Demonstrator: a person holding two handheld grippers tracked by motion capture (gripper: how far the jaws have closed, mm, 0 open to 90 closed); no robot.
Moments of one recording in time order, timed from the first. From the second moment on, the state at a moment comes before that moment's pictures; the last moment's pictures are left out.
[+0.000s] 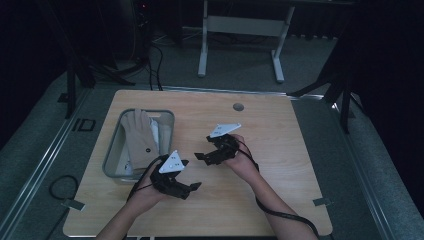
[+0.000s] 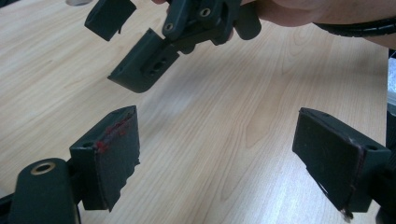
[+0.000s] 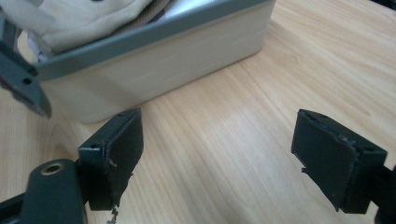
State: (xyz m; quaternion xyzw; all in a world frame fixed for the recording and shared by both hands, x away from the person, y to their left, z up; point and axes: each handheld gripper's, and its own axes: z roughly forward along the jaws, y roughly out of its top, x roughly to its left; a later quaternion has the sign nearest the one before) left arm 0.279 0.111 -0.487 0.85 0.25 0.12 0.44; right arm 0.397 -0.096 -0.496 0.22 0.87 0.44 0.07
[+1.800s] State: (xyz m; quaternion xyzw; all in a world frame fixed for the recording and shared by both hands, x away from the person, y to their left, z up) left arm 0.276 0.058 -0.543 0.89 0.17 0.06 0.43; right arm 0.357 -0.180 -0.557 0.25 0.86 0.44 0.07
